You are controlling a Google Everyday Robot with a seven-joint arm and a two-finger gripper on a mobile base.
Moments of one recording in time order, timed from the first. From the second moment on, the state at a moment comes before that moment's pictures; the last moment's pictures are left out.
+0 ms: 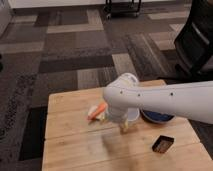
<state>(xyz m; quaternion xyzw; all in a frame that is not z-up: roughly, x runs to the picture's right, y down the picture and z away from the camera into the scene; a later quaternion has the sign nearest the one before) 0.043 0.164 0.668 -0.22 0.24 0.75 0.58</state>
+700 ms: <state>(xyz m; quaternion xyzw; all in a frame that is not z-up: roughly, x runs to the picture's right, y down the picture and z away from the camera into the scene) 0.073 0.198 0.634 -0.21 0.23 0.77 0.56</state>
